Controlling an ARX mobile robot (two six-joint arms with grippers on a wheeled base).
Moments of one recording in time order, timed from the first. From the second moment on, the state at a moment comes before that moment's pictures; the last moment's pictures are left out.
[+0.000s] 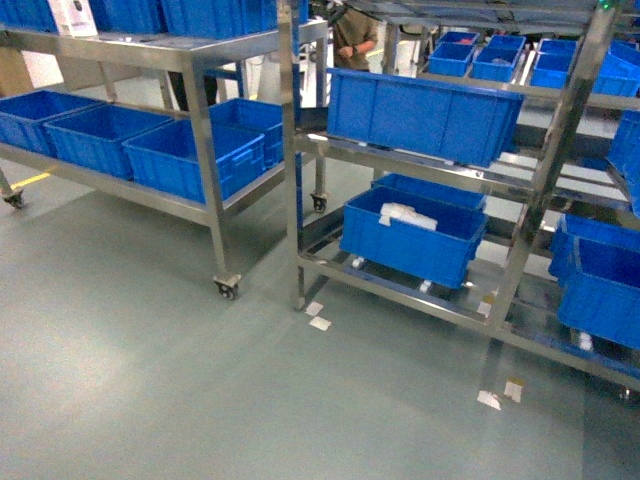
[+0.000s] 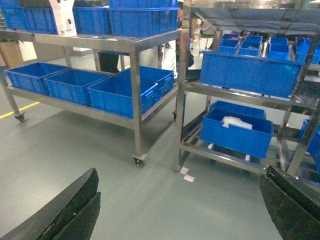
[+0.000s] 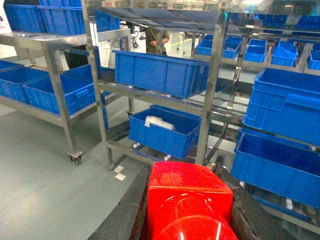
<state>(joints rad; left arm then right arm) 0.00 0.01 0.01 0.00 0.00 0.00 0.00 0.00 0.01 0.00 0.00 0.01</state>
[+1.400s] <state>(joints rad) 0.00 0.01 0.01 0.00 0.00 0.00 0.00 0.00 0.01 0.00 0.00 0.01</state>
